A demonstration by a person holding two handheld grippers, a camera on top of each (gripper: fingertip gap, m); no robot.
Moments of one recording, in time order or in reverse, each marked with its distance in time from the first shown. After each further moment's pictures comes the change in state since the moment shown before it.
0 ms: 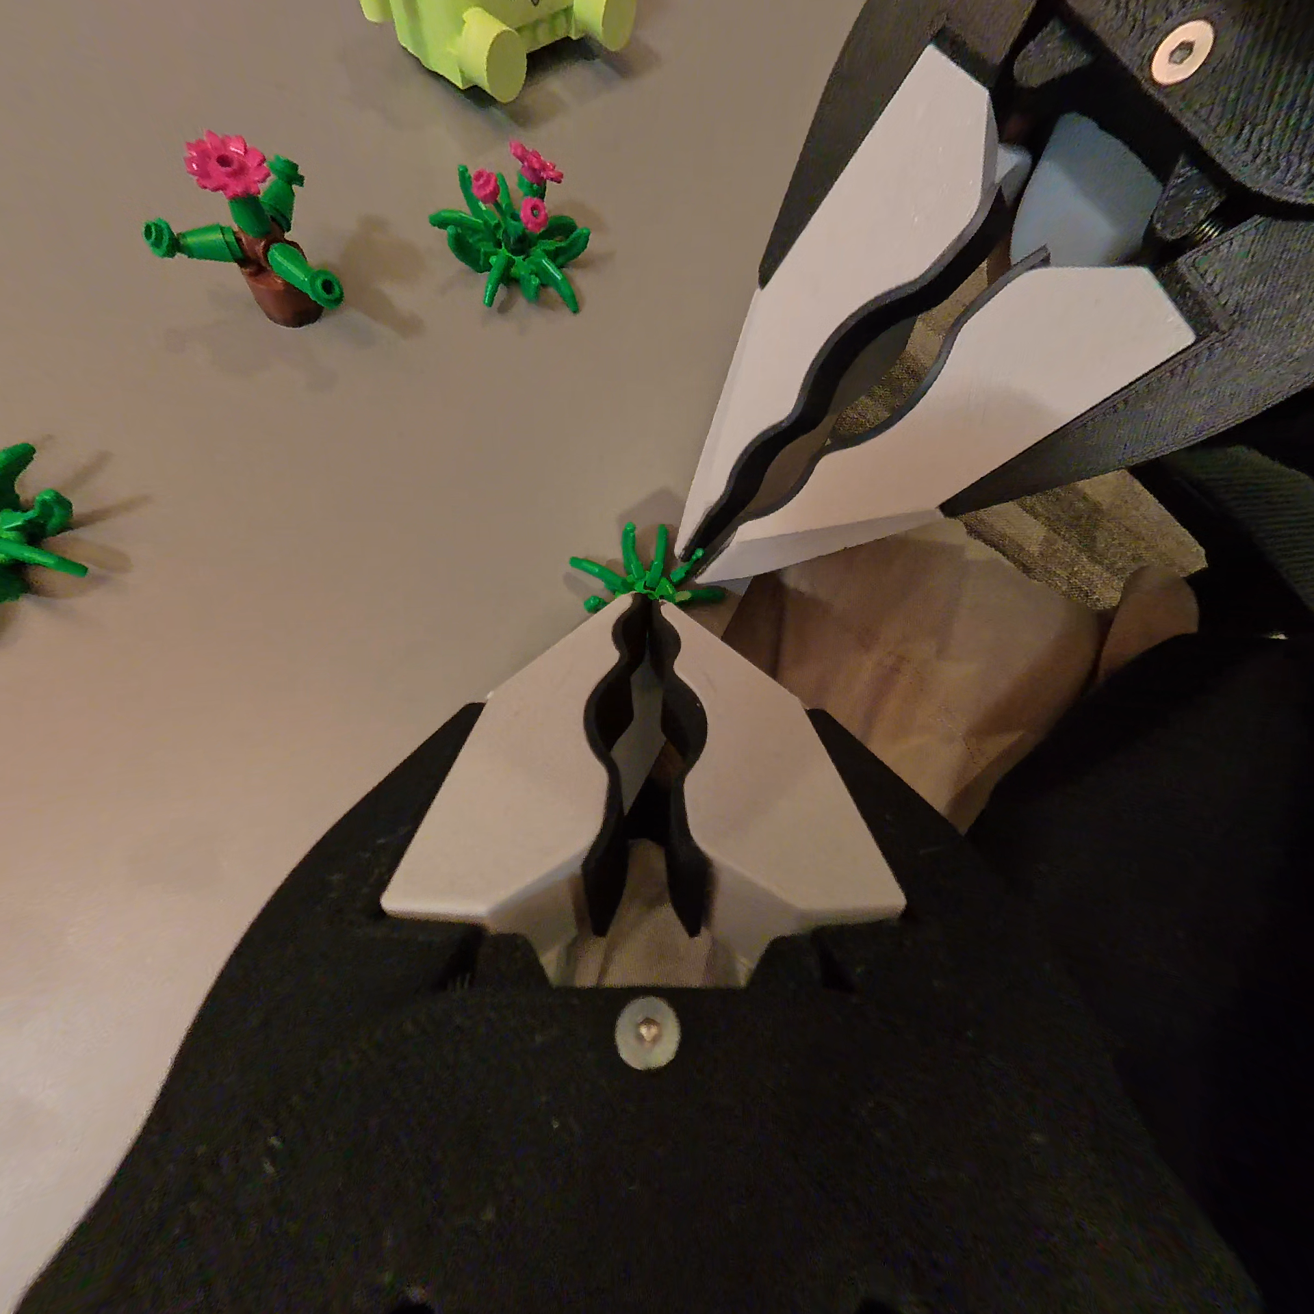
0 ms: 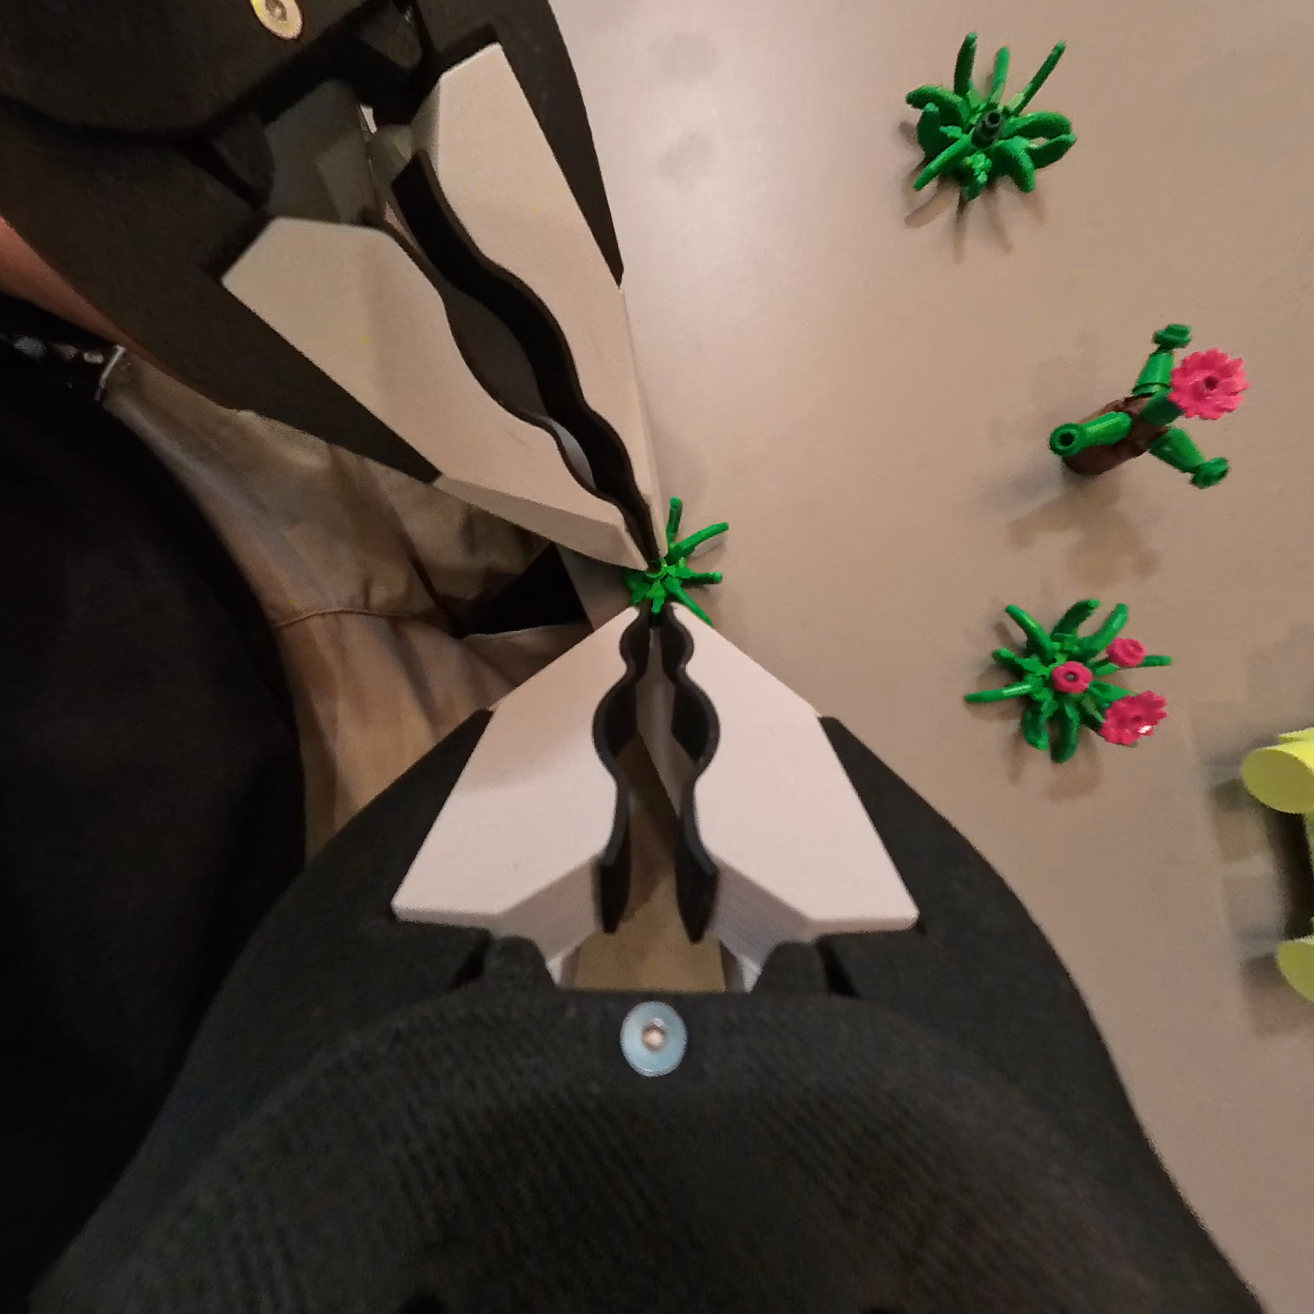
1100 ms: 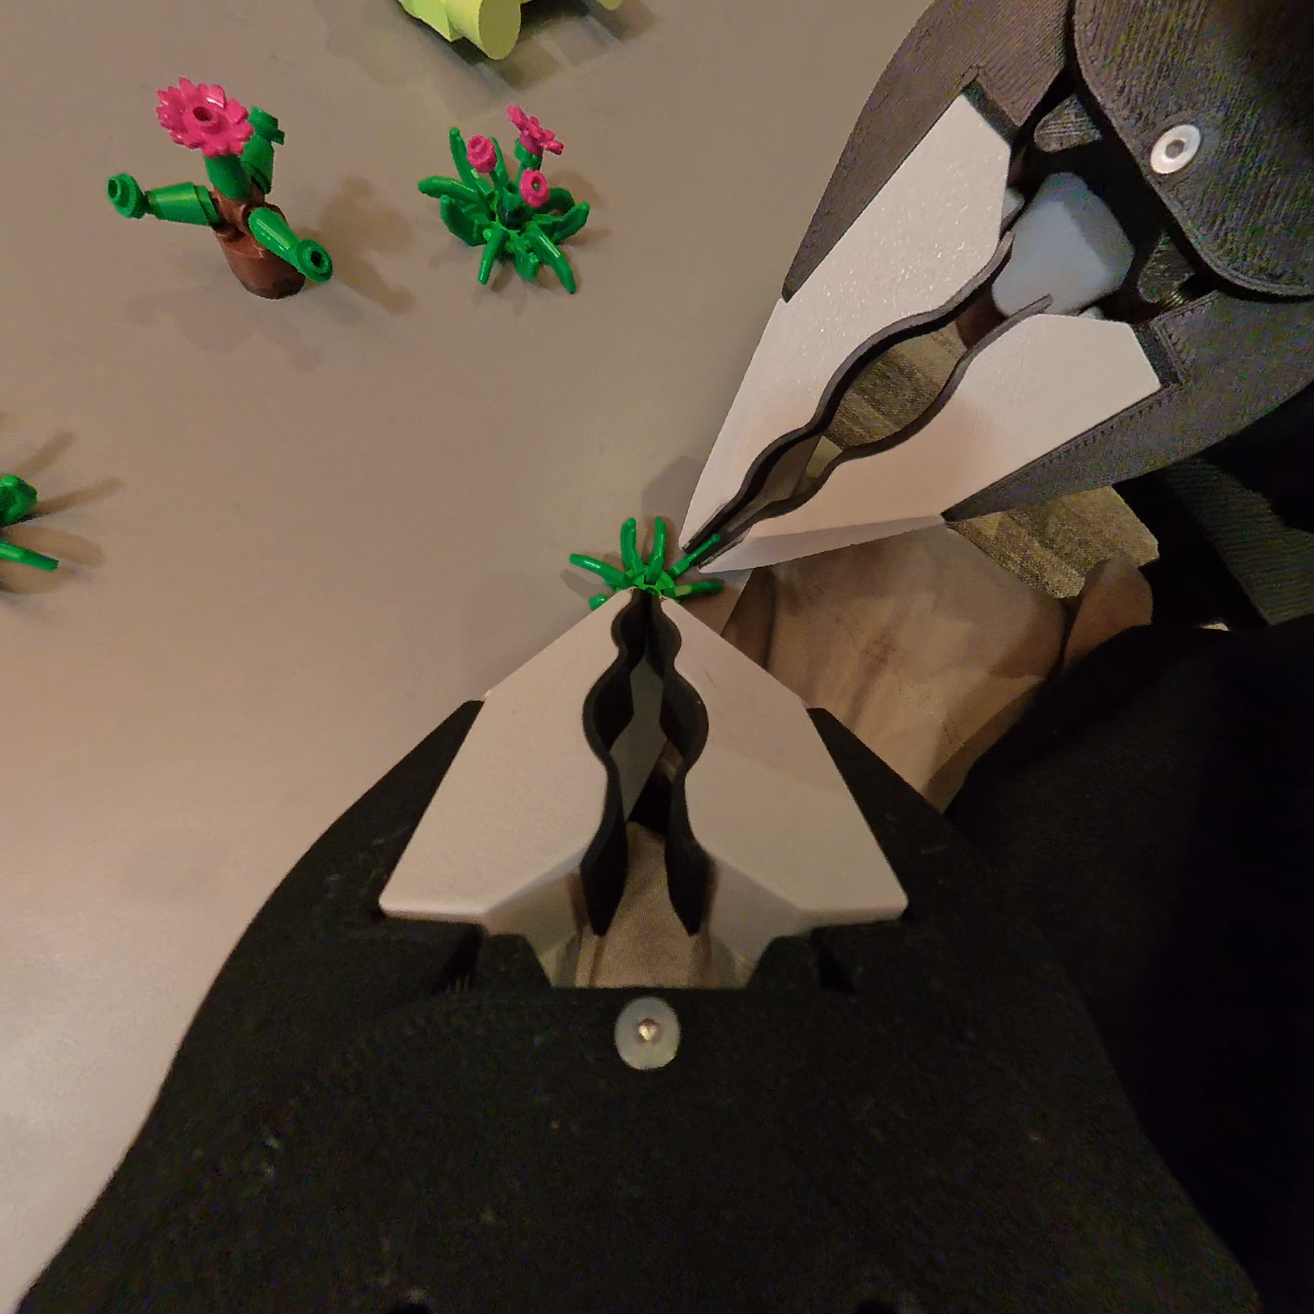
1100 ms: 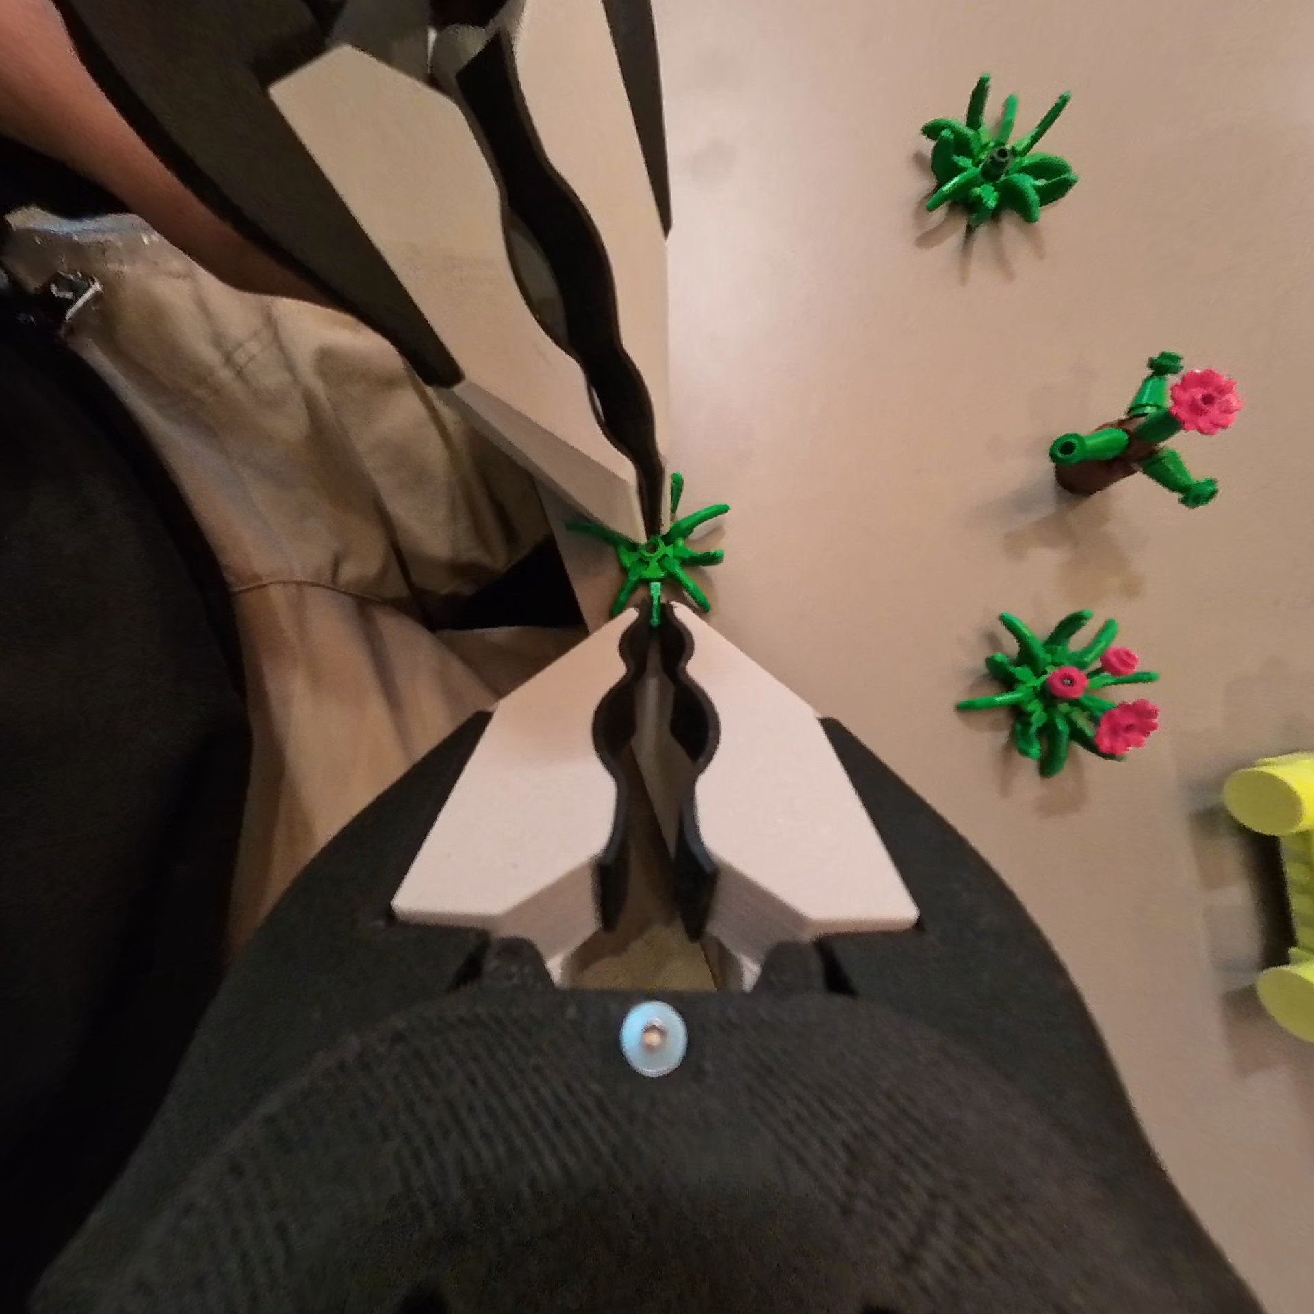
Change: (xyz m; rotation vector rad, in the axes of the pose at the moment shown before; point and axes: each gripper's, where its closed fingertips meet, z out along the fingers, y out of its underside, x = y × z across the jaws) left arm -0.001 0.002 0.000 -0.042 0.055 -0.039; right arm 0.002 0.007 0.002 0.065 0.015 -0.099
